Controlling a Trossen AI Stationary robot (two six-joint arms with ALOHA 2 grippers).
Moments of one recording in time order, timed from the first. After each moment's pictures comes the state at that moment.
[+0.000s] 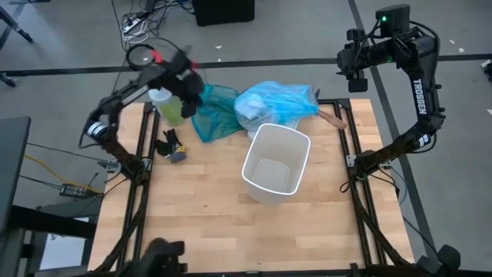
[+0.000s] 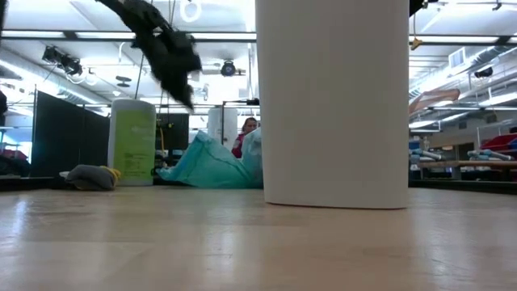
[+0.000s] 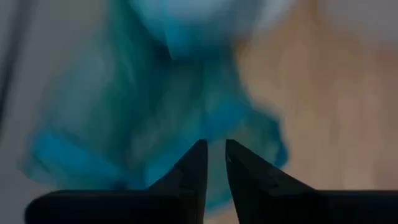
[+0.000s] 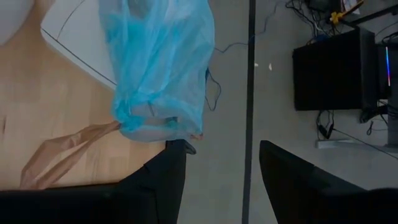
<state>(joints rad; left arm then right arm) 0.96 1.59 1.41 -0.99 0.41 0.80 -1.13 1.41 2.09 -1.32 -0.21 -0.23</state>
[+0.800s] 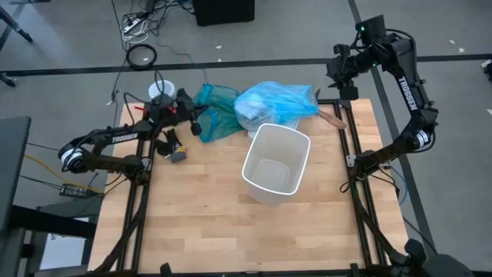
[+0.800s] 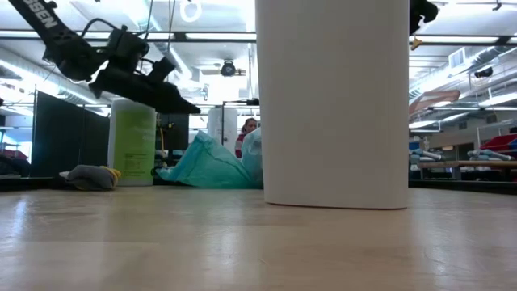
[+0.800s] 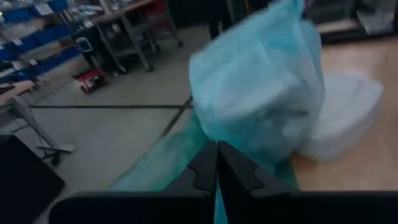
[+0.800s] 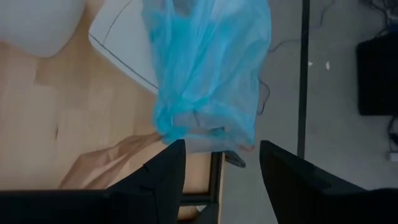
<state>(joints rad) 0.85 1.21 0.45 0.56 0.33 0.37 -1.13 1.41 1.86 -1.28 -0.29 -0.18</state>
